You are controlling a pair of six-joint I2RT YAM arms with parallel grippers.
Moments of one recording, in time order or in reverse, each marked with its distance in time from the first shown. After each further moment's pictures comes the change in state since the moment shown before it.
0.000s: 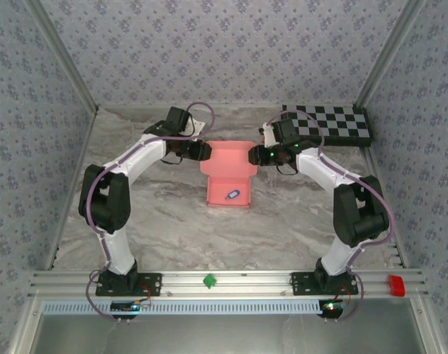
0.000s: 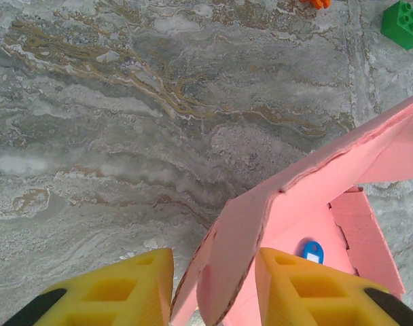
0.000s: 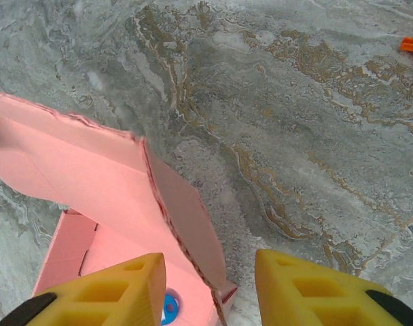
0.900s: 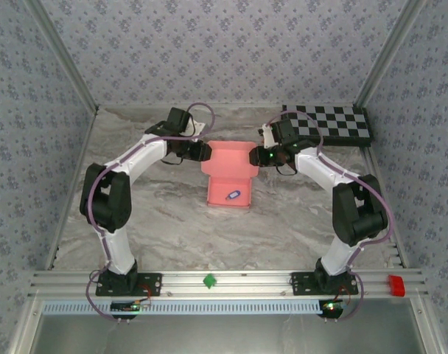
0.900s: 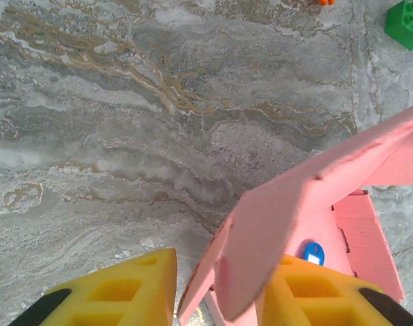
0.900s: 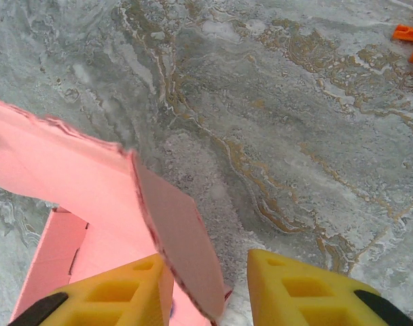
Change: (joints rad) left arm 0.000 0.018 0.000 0.000 0.004 -0.021; right arm 0.006 0.009 0.007 -0.023 0.030 -0.002
